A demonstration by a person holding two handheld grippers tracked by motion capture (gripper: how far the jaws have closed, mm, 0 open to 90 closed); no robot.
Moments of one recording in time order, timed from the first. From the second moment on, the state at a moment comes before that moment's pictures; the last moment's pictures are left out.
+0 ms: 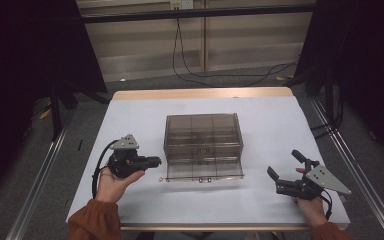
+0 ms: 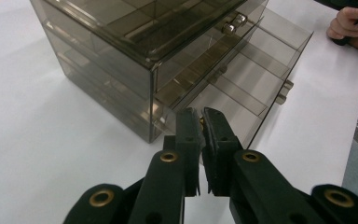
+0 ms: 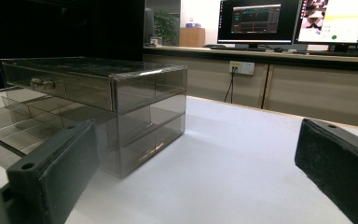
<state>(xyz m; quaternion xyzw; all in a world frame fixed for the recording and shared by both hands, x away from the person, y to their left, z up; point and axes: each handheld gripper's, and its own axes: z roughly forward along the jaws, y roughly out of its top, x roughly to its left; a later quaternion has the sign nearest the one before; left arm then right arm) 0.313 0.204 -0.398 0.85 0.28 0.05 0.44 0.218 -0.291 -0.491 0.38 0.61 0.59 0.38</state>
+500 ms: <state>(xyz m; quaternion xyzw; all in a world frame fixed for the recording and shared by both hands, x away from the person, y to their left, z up) 0.316 0.175 -0.386 0.86 0.24 0.04 0.45 0.218 -0.291 -0.491 0.38 0.61 0.59 0.38</state>
